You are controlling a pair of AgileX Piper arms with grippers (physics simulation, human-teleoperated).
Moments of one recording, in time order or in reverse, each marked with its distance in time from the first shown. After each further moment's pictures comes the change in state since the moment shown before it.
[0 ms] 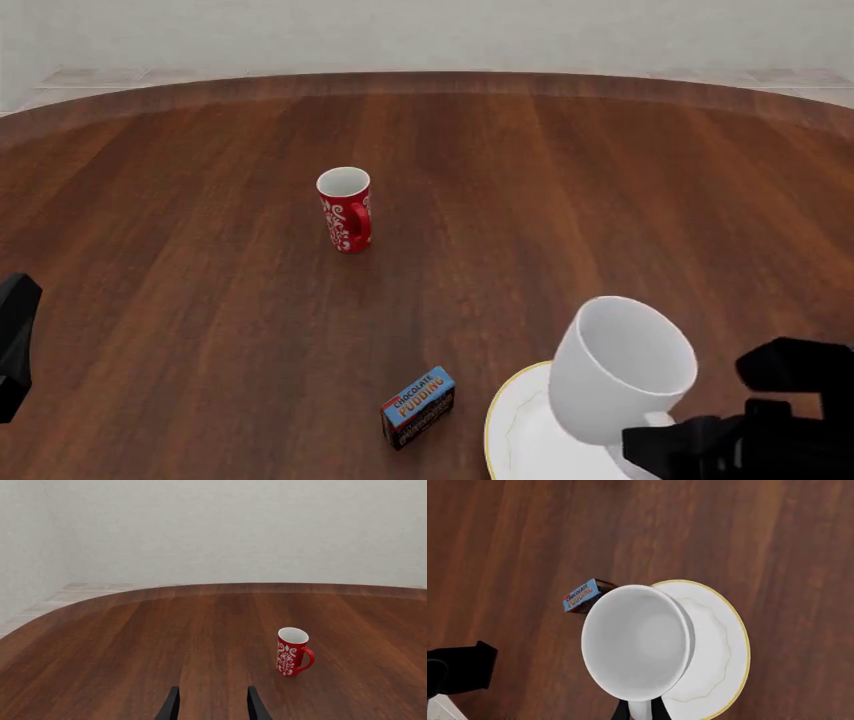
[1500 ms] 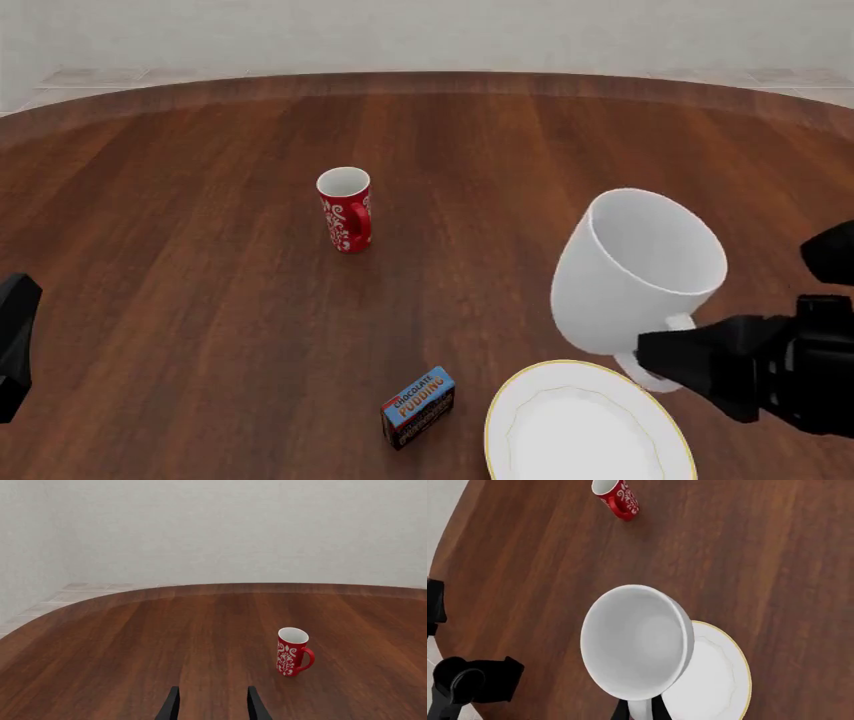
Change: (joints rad) left arm 0.000 0.000 0.000 0.000 0.000; right arm -0.055 0.028 -0.269 0.115 -0.117
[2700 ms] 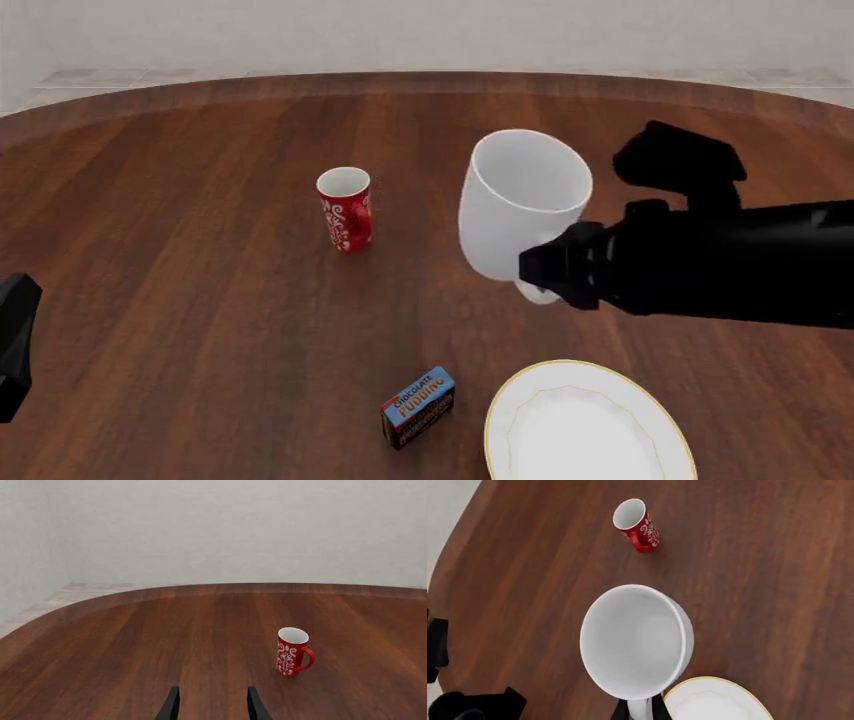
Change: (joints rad) left arm 0.000 0.000 0.000 0.000 0.000; right arm 0.013 0.414 -0.163 -0.270 -0.049
